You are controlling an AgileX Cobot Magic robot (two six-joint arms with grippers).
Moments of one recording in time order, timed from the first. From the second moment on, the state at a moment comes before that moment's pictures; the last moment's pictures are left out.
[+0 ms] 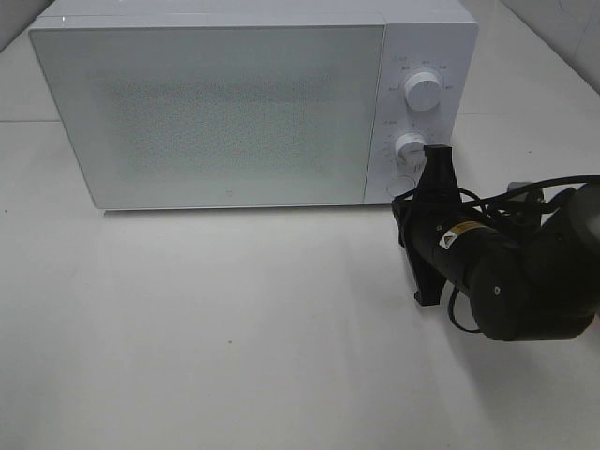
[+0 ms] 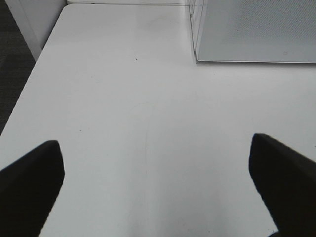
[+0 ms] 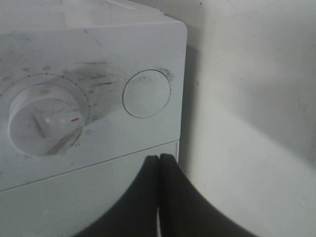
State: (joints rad) left arm 0.06 0.00 -0.50 -0.05 1.05 0.03; right arm 0.57 1.99 -0.57 0.49 -1.02 1.46
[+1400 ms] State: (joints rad) left arm 0.06 0.00 -0.50 -0.05 1.05 0.03; right arm 0.49 2.11 -0.76 0.53 -0.96 1.35
